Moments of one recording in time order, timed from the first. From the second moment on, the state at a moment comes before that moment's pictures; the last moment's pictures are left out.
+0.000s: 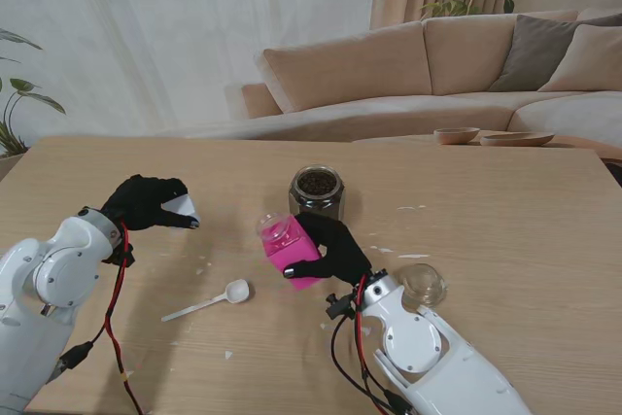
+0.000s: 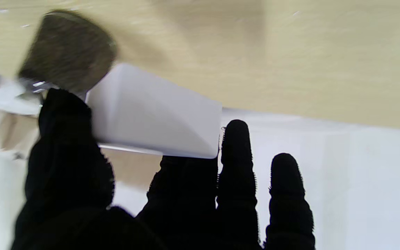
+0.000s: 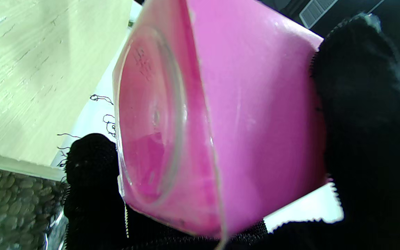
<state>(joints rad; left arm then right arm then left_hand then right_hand) 1.49 -1.03 -1.49 -1.60 0.81 -0.21 -0.23 -1.48 -1.22 0.94 -1.43 -0.02 -0.53 -0.16 0.83 -0.34 -0.06 -0.08 0.58 0.26 0.61 0.61 0.87 0.21 0.53 0.65 0.62 0.19 0.56 0.74 0.14 0.32 0.71 0.78 0.54 -0.97 0.74 -0.29 0.76 0.02 0.90 0.42 1.02 0.15 0.72 0.53 1.01 0.21 0.79 0.58 0.66 0.34 1.41 0.79</state>
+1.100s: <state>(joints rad) 1.33 -1.04 -1.25 -1.16 0.90 0.14 -0.02 -1.57 -1.21 1.02 -1.49 0.01 -0.52 -0.16 0.83 -0.26 0.04 -0.08 0.43 0.14 0.38 0.46 0.64 0.04 0.33 0.41 0.48 0.15 0.32 0.60 0.08 0.30 0.58 0.73 0.54 -0.97 0.74 -0.29 0.76 0.02 0.90 0.42 1.02 0.15 0.72 0.53 1.01 0.21 0.79 0.58 0.65 0.34 1.41 0.79</state>
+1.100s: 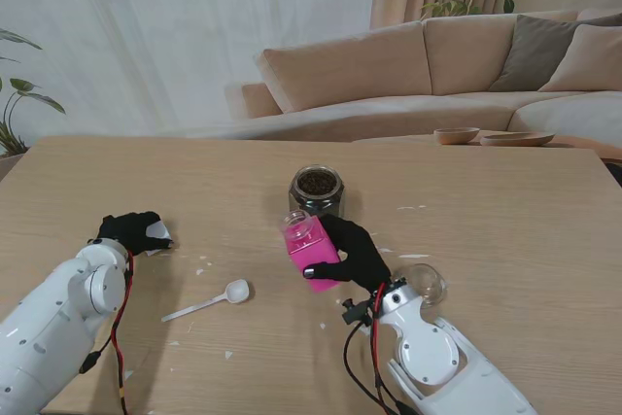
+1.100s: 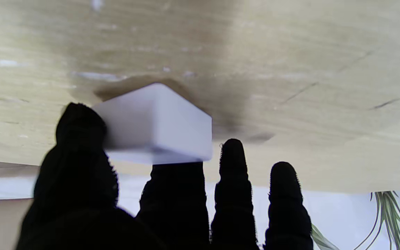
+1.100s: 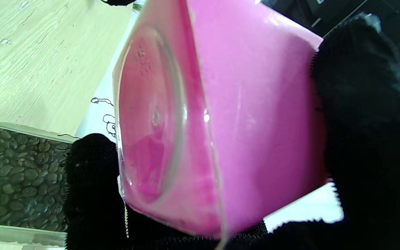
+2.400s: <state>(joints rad) 1.80 -1.04 -1.54 -1.70 0.79 -0.25 -0.19 -1.63 -1.20 1.07 -1.54 -0.01 -0.51 -0.18 0.84 -0.14 0.01 -0.04 0.35 0.10 0.21 0.43 0.39 0.07 0.25 0.37 0.26 0.17 0.18 0.52 0.06 0.27 0.26 0.75 0.54 -0.97 0.74 -0.29 0.76 0.02 0.90 0.42 1.02 0.15 0.72 0.53 1.01 0.21 0.79 0.58 0.64 0.34 1.41 0.79</state>
